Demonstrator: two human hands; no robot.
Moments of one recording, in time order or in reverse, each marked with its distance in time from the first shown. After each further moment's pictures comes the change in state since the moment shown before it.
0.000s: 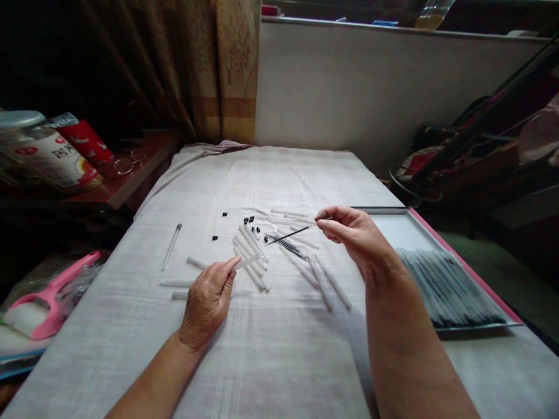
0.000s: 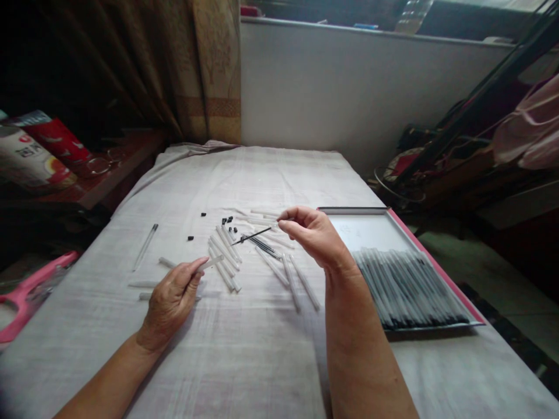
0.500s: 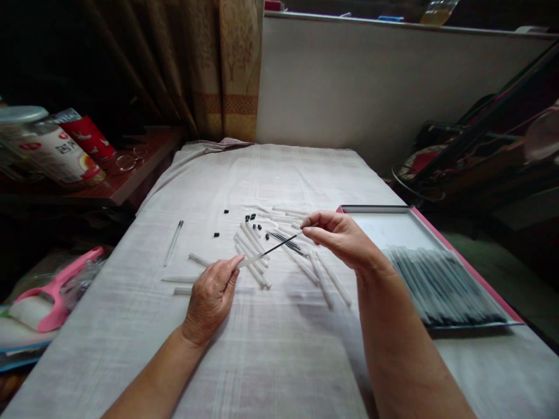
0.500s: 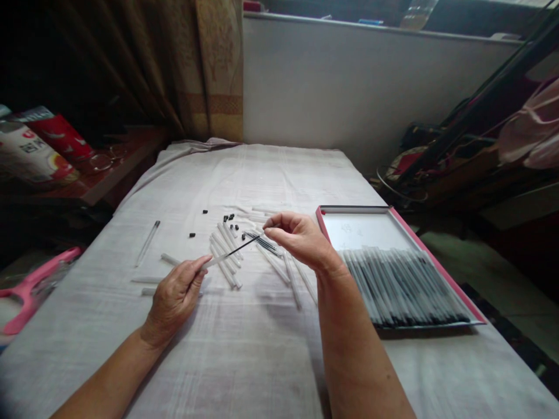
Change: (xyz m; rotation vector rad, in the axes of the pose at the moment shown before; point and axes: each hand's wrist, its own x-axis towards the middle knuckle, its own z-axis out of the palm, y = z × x) left_hand -0.001 0.001 0.001 0.035 -0.014 0.027; right_hand -0.001 -0.001 0.018 0.048 -0.189 0.033
